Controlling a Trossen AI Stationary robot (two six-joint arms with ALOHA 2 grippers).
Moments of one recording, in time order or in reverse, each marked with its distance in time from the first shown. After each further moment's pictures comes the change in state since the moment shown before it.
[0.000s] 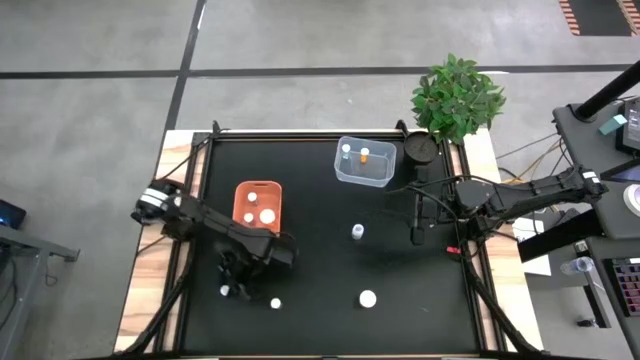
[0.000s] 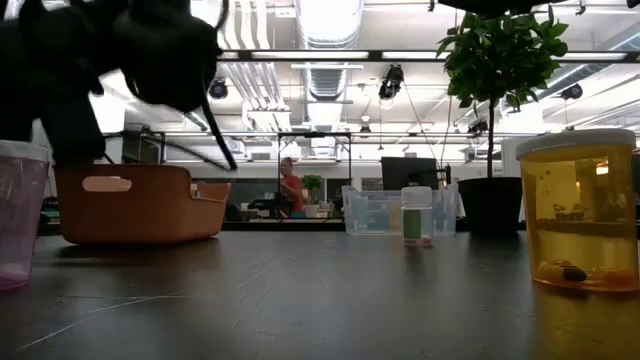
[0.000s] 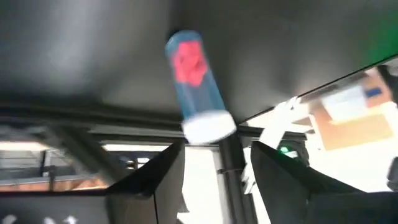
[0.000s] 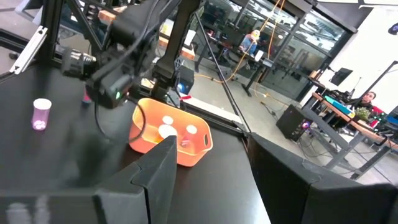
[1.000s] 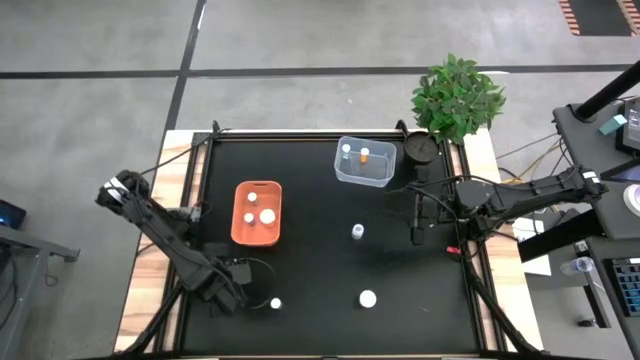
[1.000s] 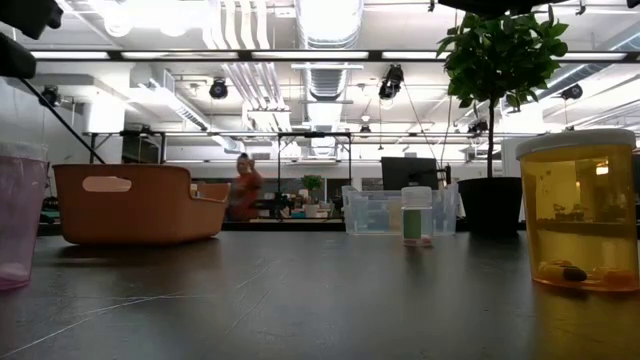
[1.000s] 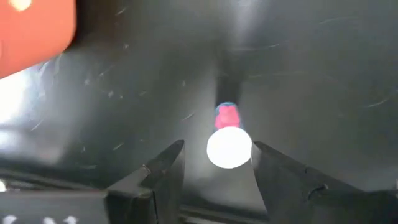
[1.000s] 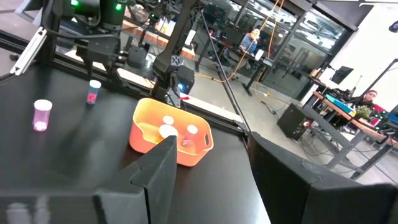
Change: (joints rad) left arm -0.434 -0.297 0.003 0.090 -0.758 -0.206; right arm 0.000 0.000 0.000 -0.001 0.000 0.010
